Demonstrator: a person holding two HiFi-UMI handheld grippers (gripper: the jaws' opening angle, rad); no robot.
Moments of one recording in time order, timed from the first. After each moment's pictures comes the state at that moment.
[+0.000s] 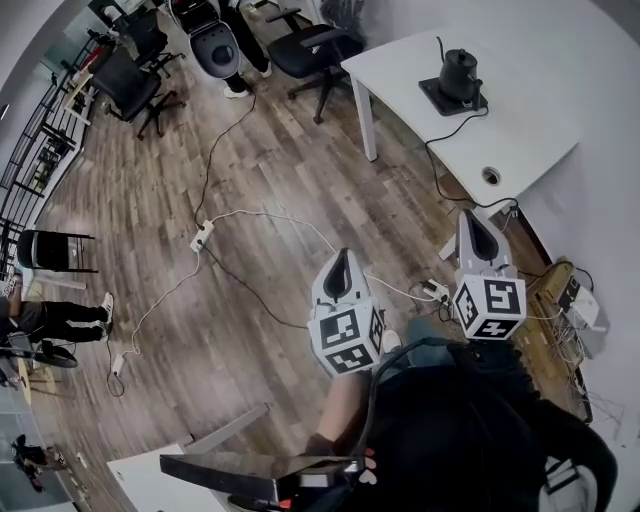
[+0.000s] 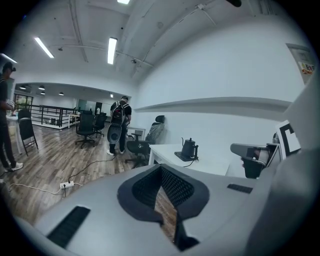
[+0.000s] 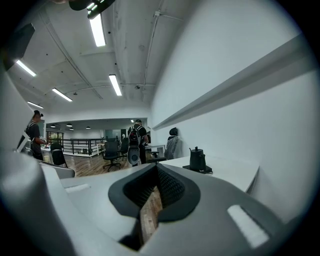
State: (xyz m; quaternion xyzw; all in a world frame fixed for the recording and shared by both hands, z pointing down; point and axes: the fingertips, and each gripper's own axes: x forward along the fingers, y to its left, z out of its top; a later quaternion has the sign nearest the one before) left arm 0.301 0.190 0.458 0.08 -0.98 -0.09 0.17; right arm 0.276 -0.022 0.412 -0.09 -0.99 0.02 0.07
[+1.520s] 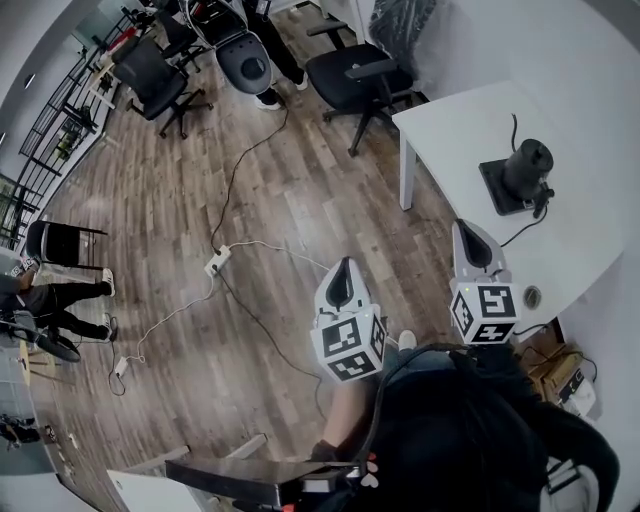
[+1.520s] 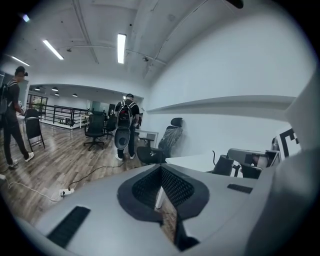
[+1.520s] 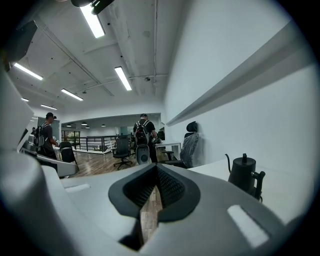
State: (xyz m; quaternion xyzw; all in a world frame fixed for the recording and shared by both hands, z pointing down) left arm -0.004 0.253 0.446 0.00 -0.98 -0.11 0.17; right arm -0.061 0.057 0.413 -0.19 -0.98 0.00 0.09
